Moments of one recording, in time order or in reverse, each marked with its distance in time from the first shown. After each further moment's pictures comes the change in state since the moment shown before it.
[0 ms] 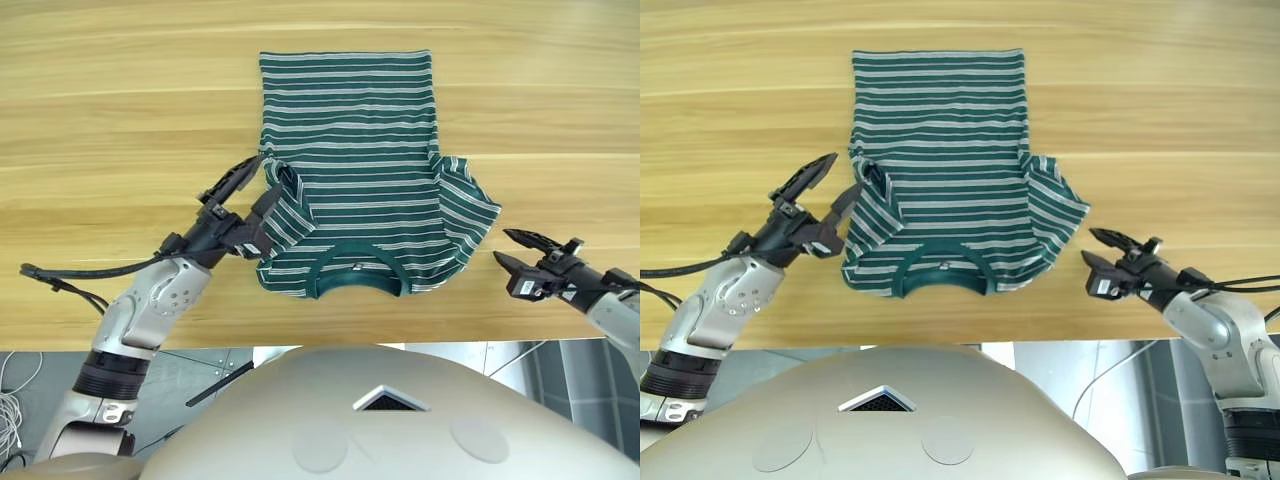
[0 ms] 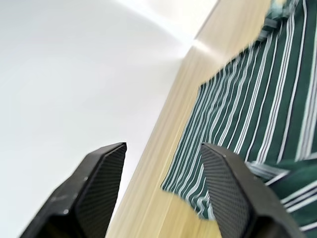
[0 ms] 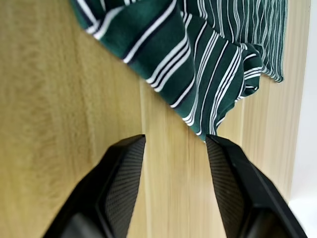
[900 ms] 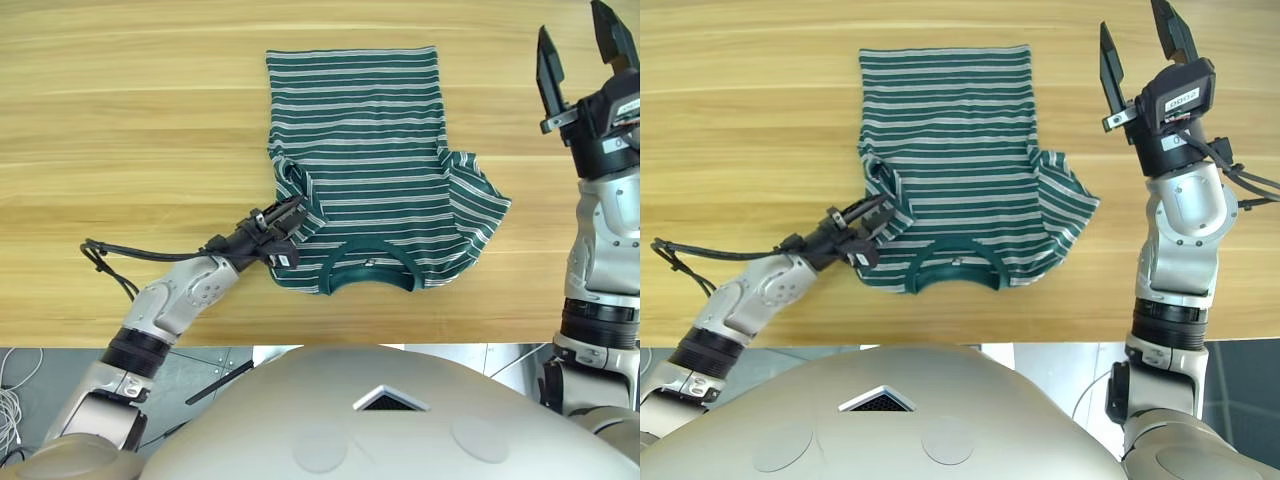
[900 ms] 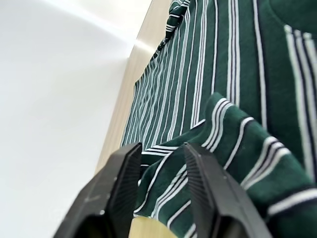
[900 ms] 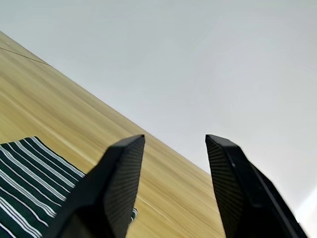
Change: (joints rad) left arm -0.138 -0.018 -0.214 0.234 0.134 0.033 -0.083; right arm -0.587 0.403 -0.024 -0.109 0.600 0.313 -0.111
